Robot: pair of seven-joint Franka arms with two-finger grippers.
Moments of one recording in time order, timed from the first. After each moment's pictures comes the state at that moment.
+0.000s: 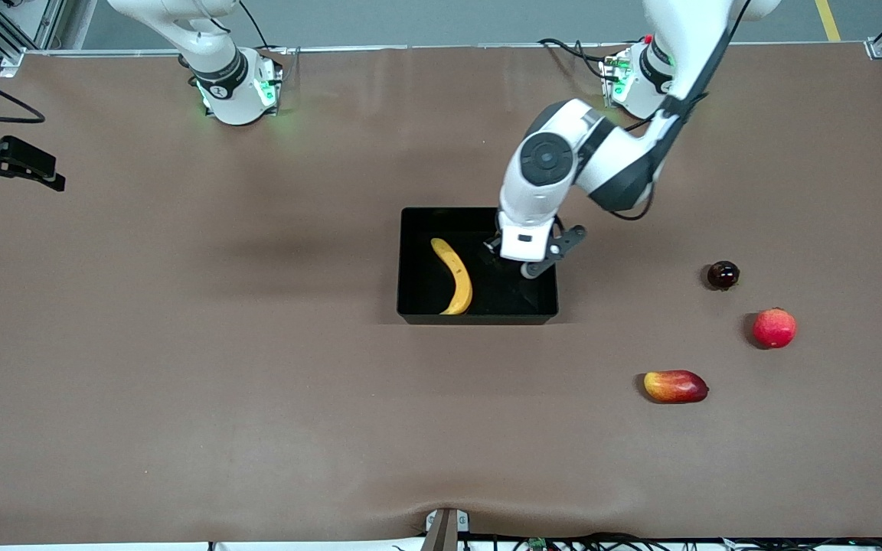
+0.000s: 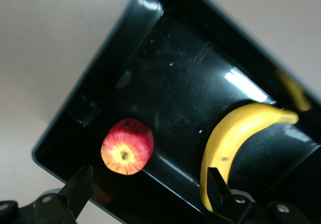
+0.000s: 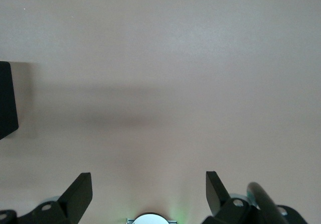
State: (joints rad) left arm -0.42 0.41 -0.30 -1.84 0.03 2.15 -1.39; right arm -0.02 -0.01 -0.05 -1.55 0.02 1.43 -0.10
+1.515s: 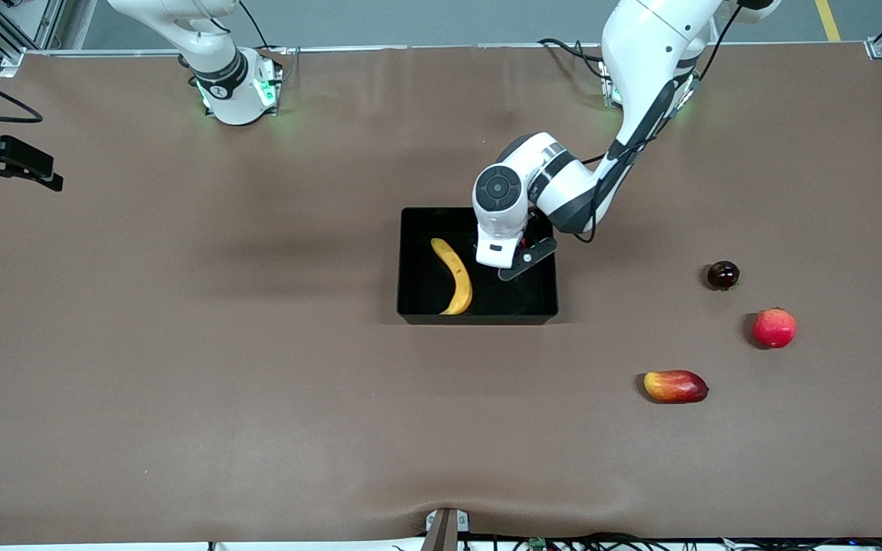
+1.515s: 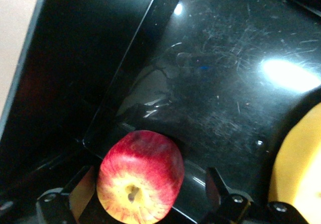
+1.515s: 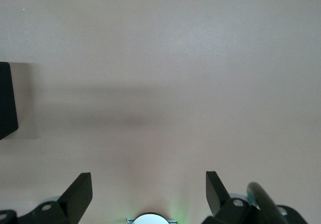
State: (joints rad) left arm -0.47 0.55 -0.30 -1.86 0.18 2.16 -1.40; right arm -0.02 -0.01 -0.05 -1.54 0.02 1.43 -0.10
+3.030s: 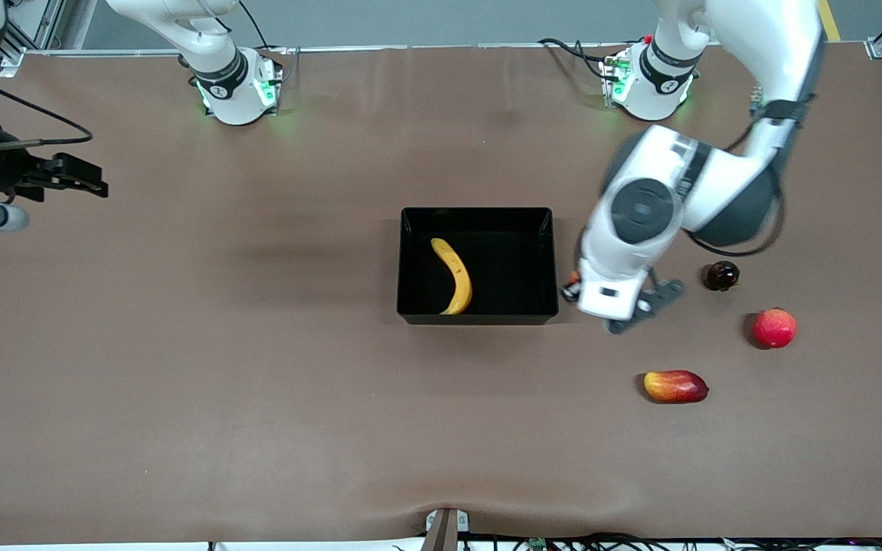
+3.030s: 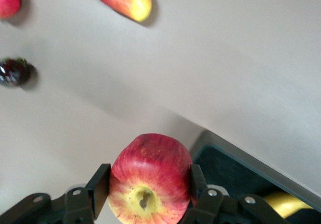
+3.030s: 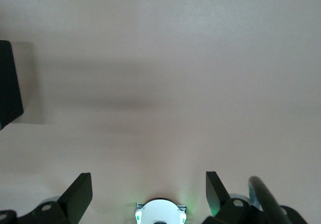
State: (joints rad) left arm -0.18 0.44 -0.29 -1.52 0.19 1.81 -1.00; right arm 0.06 0.04 -0.03 -1.54 0.03 1.38 -0.03
